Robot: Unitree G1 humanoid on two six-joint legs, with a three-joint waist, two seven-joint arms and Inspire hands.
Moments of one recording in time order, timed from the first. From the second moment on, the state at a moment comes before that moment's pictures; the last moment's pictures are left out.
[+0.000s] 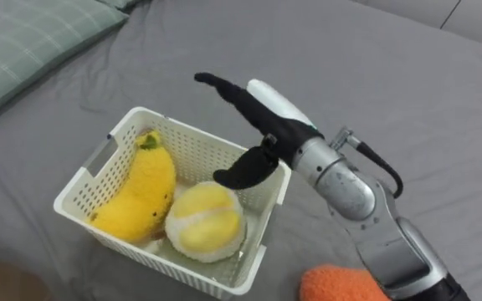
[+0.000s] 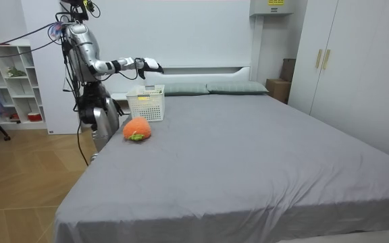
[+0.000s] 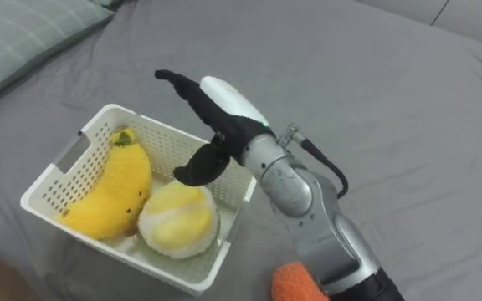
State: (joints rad) left arm 0.08 0.21 0.08 1.04 0.18 0.10 0.32; right arm -0.22 -0.29 0.38 -0.13 -0.37 0.17 0.21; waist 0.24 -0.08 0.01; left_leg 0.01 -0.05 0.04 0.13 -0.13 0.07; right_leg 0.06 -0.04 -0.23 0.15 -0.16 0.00
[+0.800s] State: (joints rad) left arm 0.17 0.19 0.15 1.01 0.14 0.08 0.35; right arm 0.06 -0.33 0.05 -0.06 -0.31 0.15 -0.02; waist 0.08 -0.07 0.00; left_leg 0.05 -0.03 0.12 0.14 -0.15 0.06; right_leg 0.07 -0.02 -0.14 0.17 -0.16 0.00
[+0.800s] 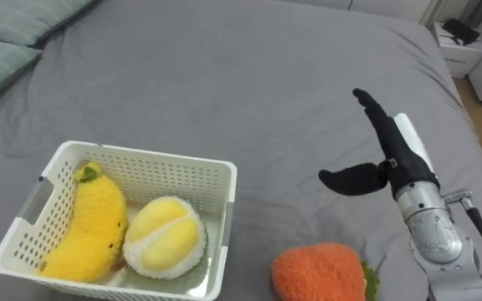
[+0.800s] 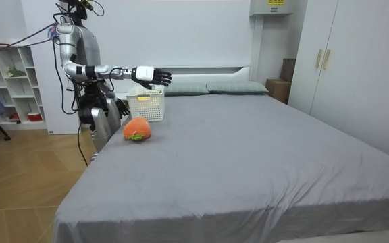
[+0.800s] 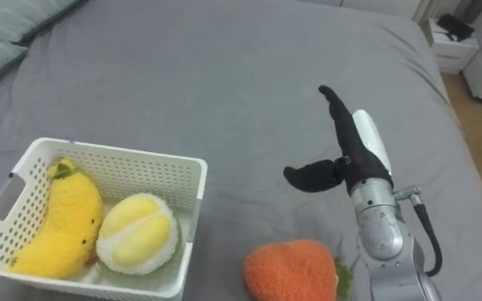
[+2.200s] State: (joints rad) left arm 0.21 0.18 0.06 0.97 0.14 0.07 0.38; right arm 0.17 -0.27 0.17 0.47 -0.32 0.09 0.02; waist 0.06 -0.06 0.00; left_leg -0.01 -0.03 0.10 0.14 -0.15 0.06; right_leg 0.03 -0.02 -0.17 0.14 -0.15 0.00
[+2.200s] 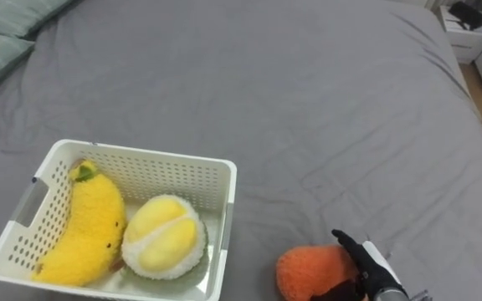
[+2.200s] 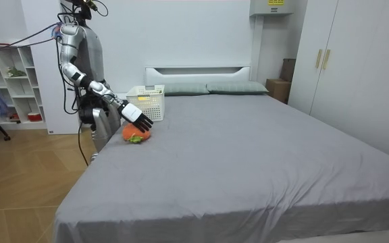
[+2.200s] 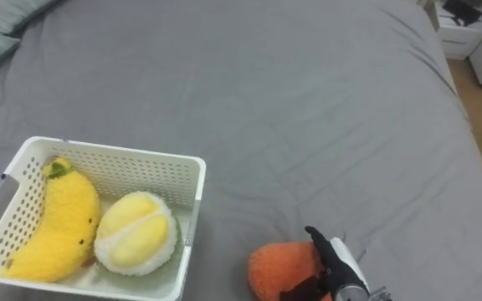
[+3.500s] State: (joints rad) left arm 0.18 0.18 0.06 1.00 0.05 0.06 0.38; right arm 0.07 -0.28 0.24 0.57 -0.39 0.09 0.06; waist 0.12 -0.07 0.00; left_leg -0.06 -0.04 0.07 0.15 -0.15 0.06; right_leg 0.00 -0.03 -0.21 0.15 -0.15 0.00
